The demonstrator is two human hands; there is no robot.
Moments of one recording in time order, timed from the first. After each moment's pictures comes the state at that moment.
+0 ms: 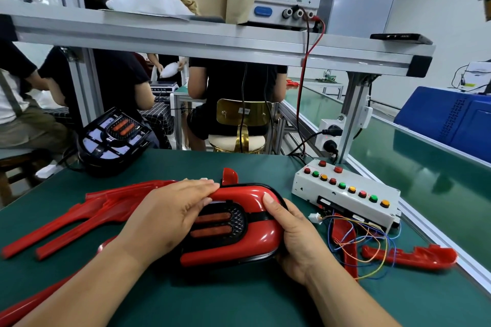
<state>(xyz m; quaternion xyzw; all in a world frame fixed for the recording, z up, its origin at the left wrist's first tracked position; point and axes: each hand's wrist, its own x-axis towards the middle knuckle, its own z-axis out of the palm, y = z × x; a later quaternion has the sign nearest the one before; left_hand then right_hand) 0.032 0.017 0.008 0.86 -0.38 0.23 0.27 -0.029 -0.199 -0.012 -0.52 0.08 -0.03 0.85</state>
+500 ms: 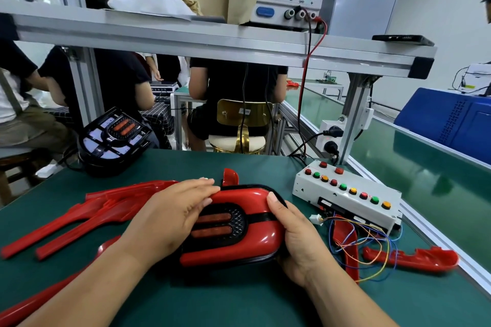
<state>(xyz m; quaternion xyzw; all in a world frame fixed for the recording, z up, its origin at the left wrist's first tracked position) 0.034 0.017 0.005 0.86 -0.35 0.22 0.30 -0.032 -0.197 -0.010 -0.55 0.09 -0.04 0.83</state>
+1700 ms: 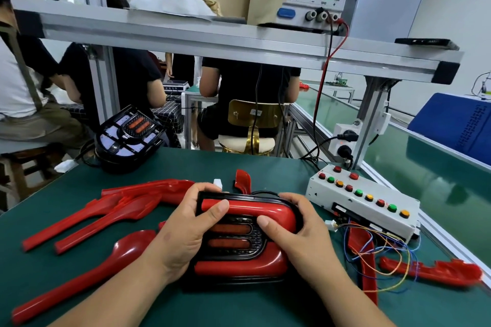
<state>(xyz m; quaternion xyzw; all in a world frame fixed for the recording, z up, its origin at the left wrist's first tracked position) 0.019 0.002 -0.010 0.56 -0.16 -0.13 0.81 -0.034 -0.192 -0.014 -0.75 0.04 -0.20 0.63</state>
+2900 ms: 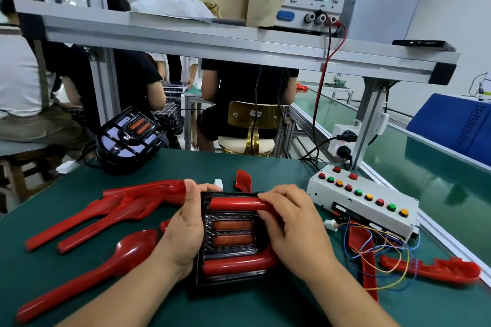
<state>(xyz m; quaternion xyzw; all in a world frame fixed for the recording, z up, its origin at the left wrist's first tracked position) 0.019 -0.004 -0.012 0.57 -0.13 -0.09 0.81 -0.026 -0.188 -0.005 -0.89 -0.11 -0.38 0.21</state>
